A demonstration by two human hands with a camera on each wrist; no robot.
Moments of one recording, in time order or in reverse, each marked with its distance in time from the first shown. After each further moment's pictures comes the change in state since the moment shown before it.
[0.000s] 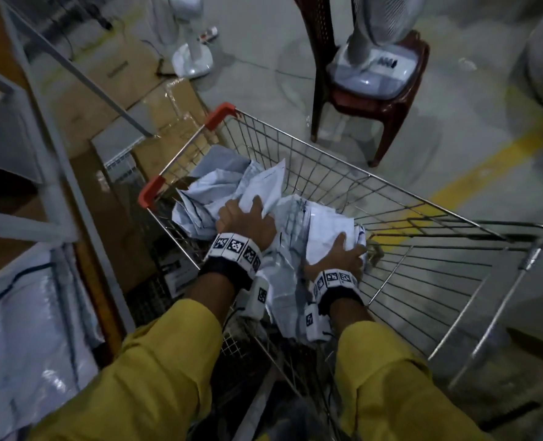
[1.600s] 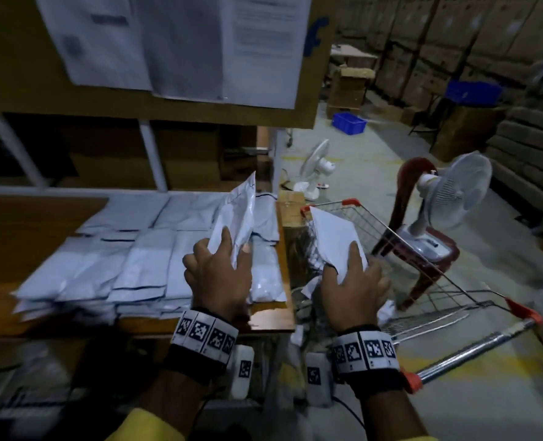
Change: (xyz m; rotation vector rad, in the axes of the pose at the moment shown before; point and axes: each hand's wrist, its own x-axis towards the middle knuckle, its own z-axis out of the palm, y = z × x) left_hand -0.567 -0.288 0.015 -0.734 0.802 -0.374; right_hand -0.547 0.114 -0.027 0.116 0.453 -0.896
